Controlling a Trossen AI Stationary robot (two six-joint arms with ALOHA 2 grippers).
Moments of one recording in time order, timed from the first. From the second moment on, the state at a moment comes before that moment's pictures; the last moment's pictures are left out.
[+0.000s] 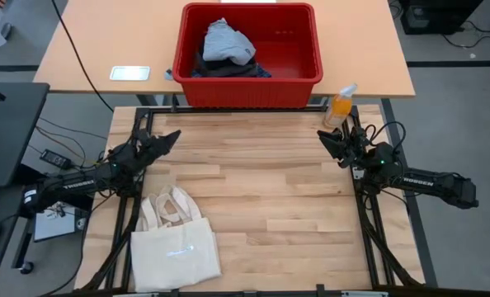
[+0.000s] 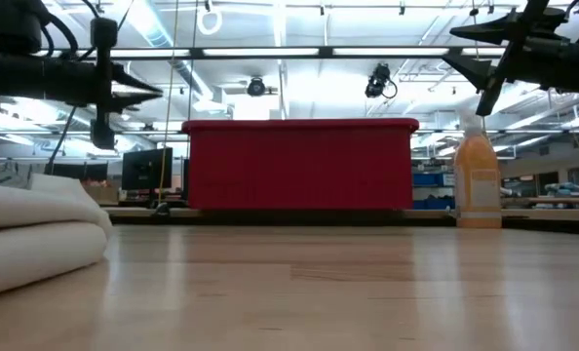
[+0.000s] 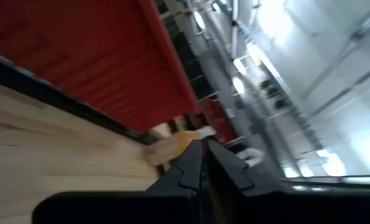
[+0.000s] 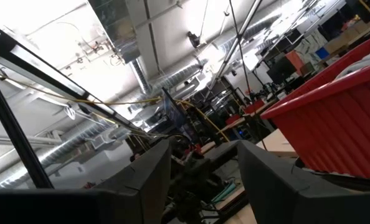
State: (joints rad) left arm 0.34 0.30 0.06 0.42 -0.33 -1.12; right arm -0.41 0.38 0.01 0.80 -0.04 0.68
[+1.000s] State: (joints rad) left arm 0.25 0.38 0.28 0.83 -0.15 -0.90; right arm -0.40 0.46 0.24 1.10 0.36 0.96
